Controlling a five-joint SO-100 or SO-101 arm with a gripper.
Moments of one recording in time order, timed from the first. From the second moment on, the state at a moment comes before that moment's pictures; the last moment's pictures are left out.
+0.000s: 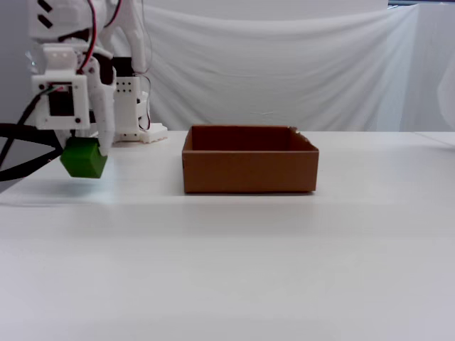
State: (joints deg) arm 4.0 89.3 101.3 51.0 -78.9
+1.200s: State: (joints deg) arm -38.5 75.9 77.7 71.5 -53.1
